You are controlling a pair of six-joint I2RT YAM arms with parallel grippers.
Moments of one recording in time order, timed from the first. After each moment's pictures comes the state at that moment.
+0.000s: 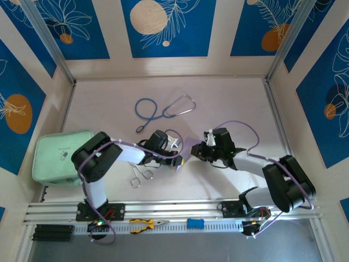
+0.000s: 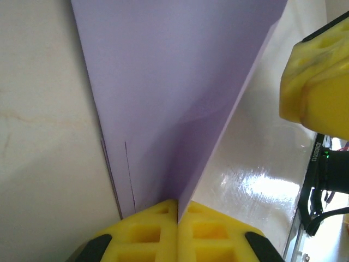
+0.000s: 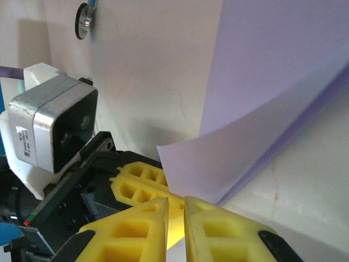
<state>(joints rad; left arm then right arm) -0.76 1.83 0.75 0.27 0.62 -0.62 0.45 1.35 0.44 0.16 -0.58 0.89</state>
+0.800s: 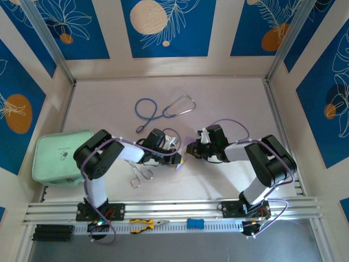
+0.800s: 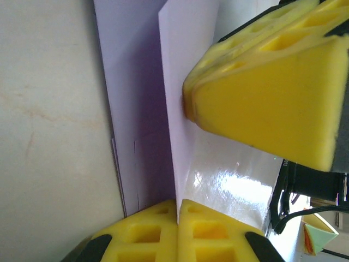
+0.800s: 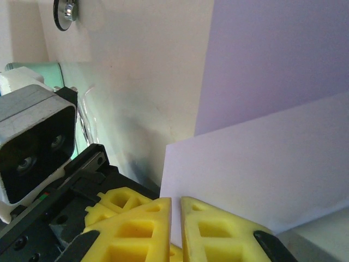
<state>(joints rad) -0.72 1.87 0.75 0.33 0.73 -0.71 0.43 1.62 0.52 0.29 -0.68 0.87</state>
